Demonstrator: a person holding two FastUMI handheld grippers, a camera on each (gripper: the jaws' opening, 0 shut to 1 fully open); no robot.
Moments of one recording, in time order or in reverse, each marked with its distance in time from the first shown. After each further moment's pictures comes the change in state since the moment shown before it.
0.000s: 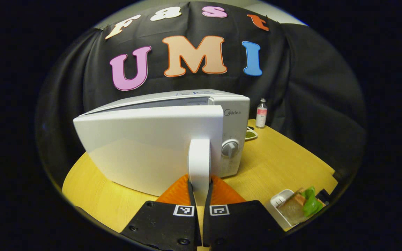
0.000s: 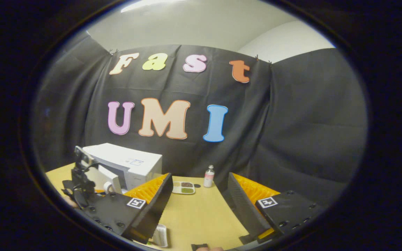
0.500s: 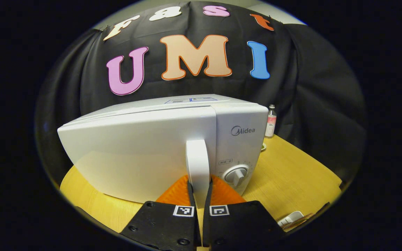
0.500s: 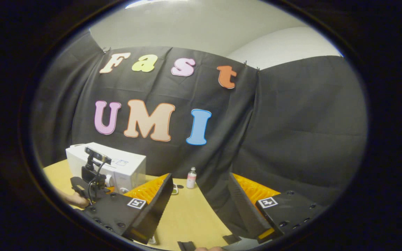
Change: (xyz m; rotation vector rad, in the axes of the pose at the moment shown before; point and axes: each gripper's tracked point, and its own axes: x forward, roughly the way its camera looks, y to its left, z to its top) left arm 0.100 -0.013 0.047 0.019 -0.058 0.041; right arm -0.036 -0.048 0.027 -0.066 -0.037 -0.159
